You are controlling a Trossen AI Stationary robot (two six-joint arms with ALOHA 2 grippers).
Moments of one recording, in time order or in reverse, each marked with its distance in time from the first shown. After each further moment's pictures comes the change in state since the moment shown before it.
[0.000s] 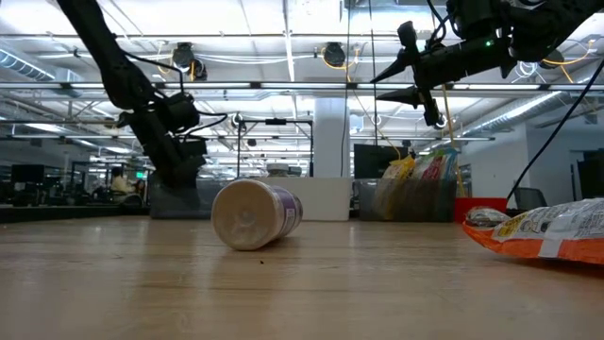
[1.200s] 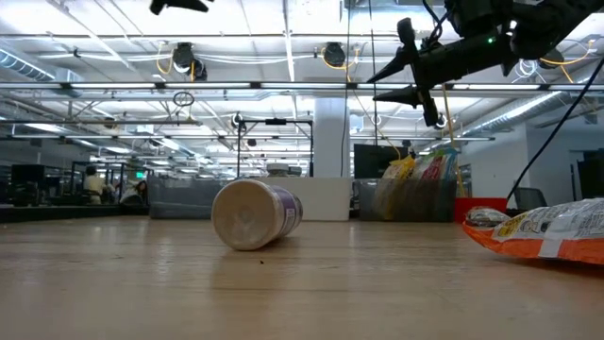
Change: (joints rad) left arm -0.173 -0.474 0.842 -0.664 0.012 -0.207; right arm 0.078 0.000 0.000 -0.041 0.013 -0.001
